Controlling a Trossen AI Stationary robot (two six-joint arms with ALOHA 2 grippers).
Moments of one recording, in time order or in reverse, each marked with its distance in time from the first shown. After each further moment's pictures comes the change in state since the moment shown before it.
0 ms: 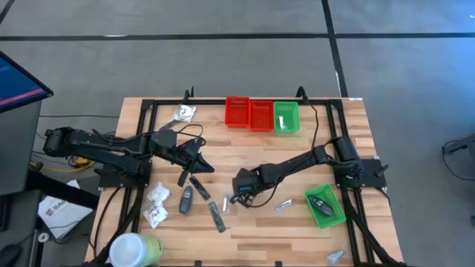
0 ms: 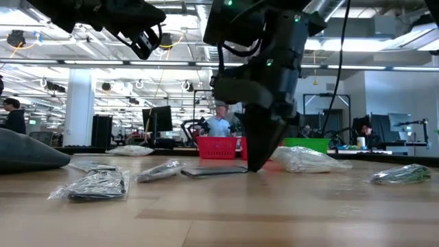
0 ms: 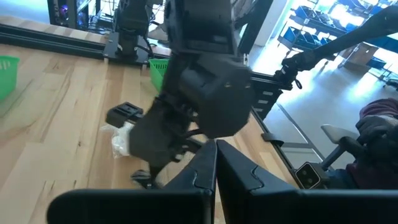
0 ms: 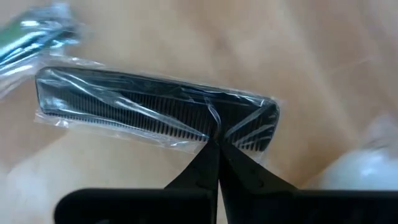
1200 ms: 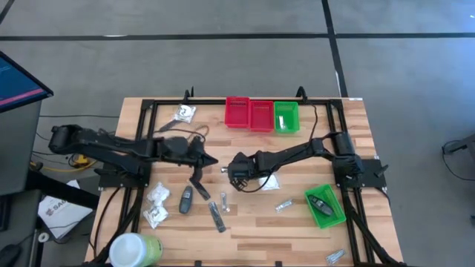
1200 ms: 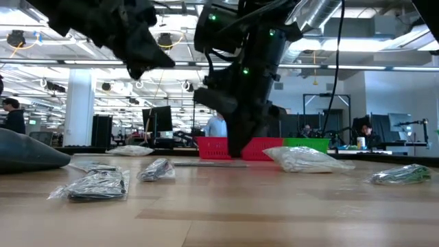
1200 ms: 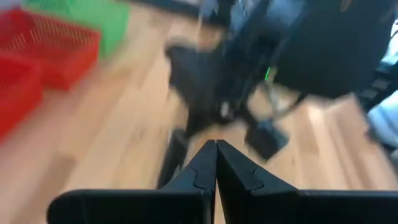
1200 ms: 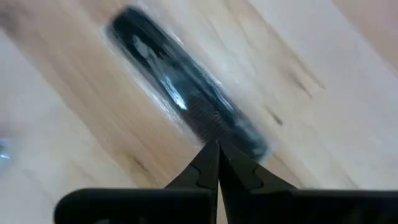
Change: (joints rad) left arm -0.039 0.121 -0.001 -0.088 -0.388 -0.066; right arm -0.094 -0.024 0.075 0.006 0.164 -0.008
